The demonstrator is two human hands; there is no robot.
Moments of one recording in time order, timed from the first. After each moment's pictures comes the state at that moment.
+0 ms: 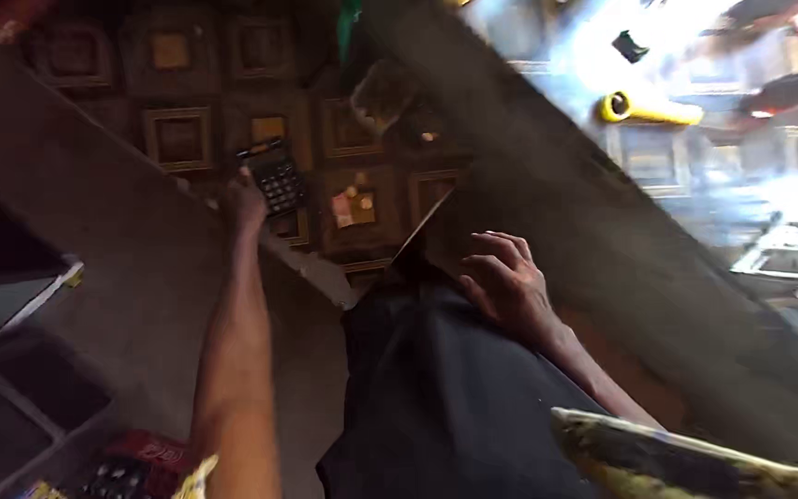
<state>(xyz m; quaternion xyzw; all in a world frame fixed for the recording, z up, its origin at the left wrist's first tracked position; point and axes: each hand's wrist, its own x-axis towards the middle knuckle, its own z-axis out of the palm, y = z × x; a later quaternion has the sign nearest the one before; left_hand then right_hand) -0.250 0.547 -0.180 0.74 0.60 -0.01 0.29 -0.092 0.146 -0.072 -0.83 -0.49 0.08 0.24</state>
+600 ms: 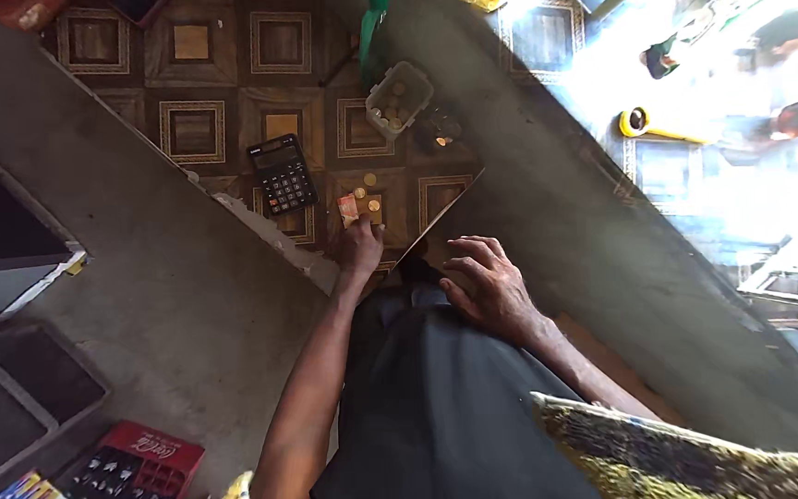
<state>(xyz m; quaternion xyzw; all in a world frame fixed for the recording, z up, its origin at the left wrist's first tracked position) -0.198 0.380 -0.187 0.83 0.42 -0.09 0.37 -0.093 0.180 -0.082 -0.79 -0.54 0.12 0.25</state>
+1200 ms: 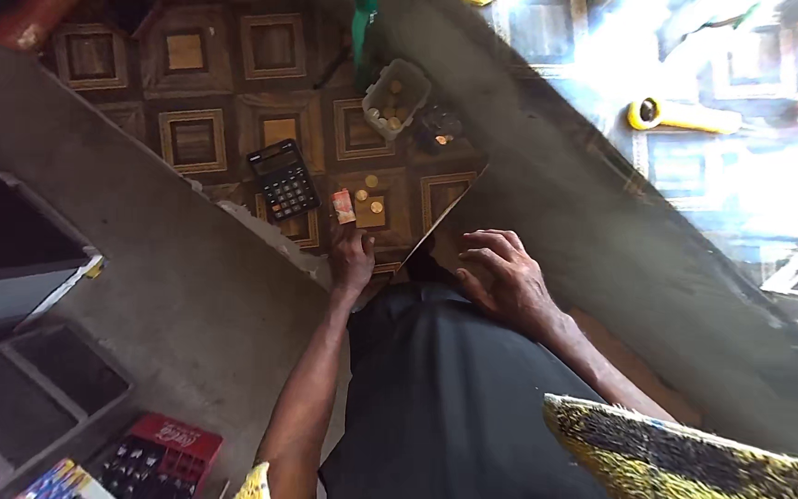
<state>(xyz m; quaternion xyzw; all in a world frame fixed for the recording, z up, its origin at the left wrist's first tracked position) -0.234 0.378 -0.214 0.85 0.40 0.03 0.35 -0.076 0.177 -0.083 -0.82 -0.51 0.12 0.25</state>
